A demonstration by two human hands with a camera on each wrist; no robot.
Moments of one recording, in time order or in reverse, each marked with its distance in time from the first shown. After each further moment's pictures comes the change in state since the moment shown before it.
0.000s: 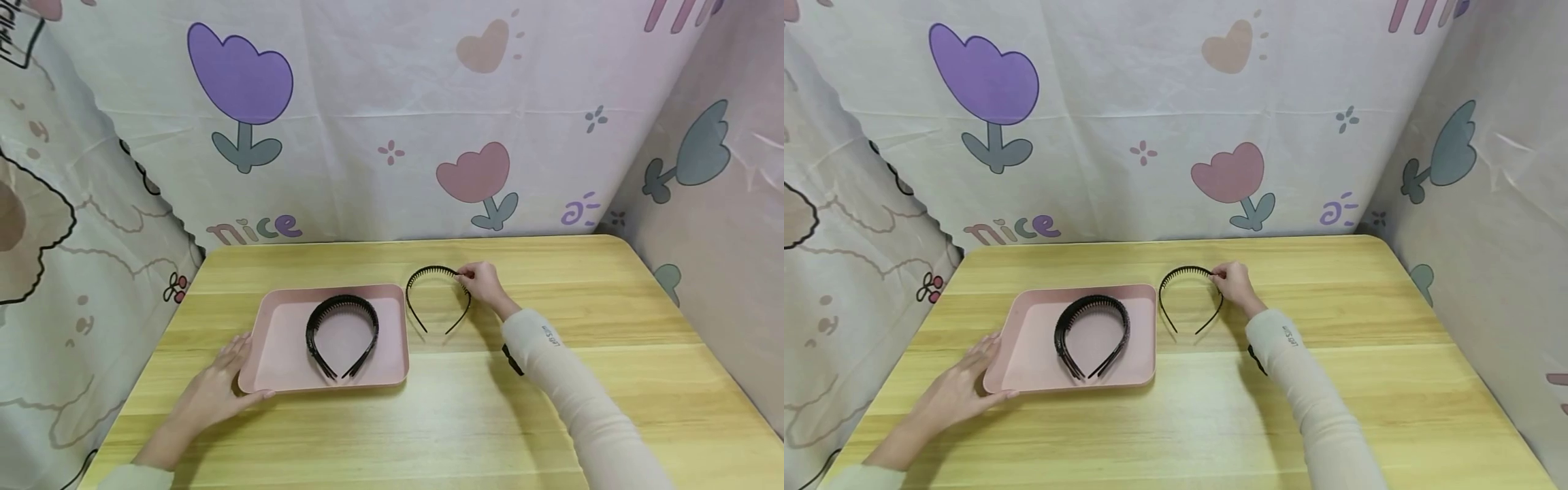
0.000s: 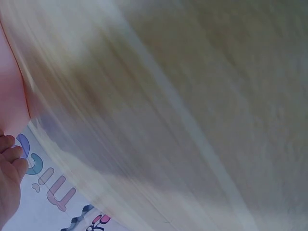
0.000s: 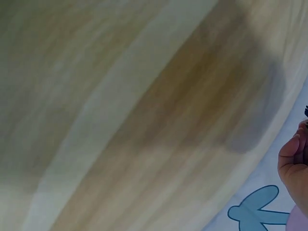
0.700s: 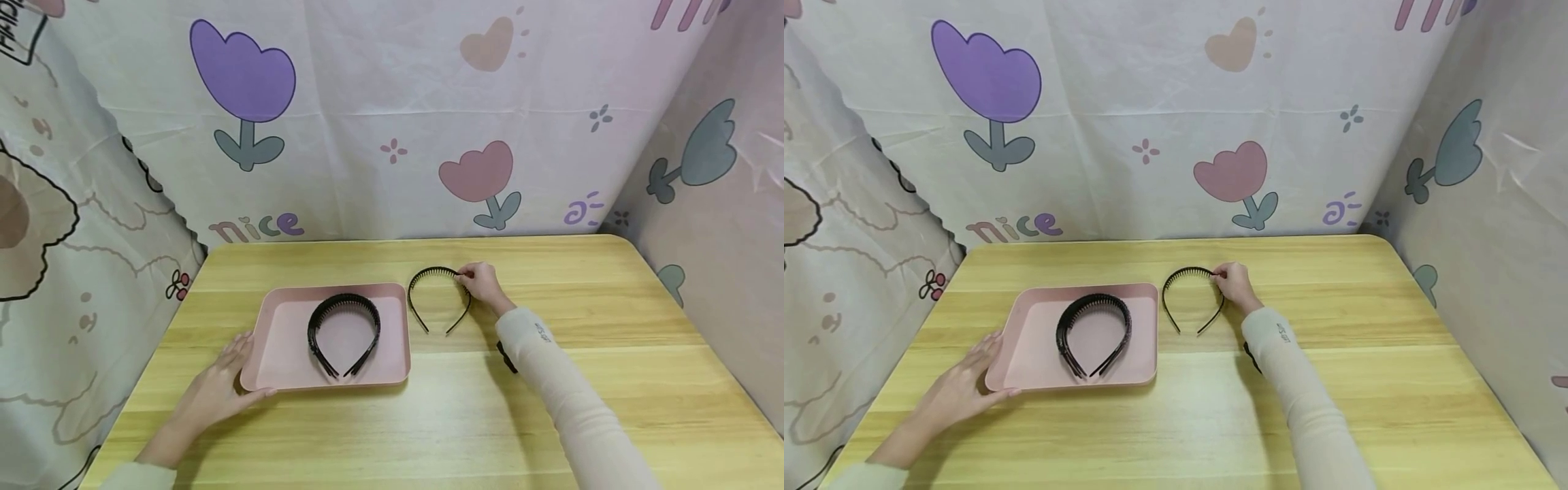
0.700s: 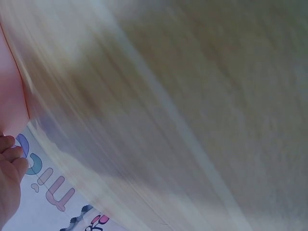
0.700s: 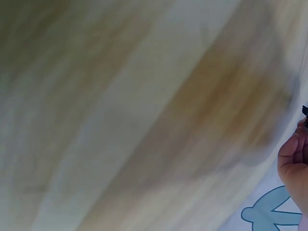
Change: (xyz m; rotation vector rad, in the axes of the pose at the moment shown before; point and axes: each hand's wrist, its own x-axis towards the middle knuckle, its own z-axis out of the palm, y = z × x) left_hand -0.002 0.001 0.000 -0.015 0.005 -0.009; right_hand 0.006 0.010 0.011 -0.013 0.013 0.013
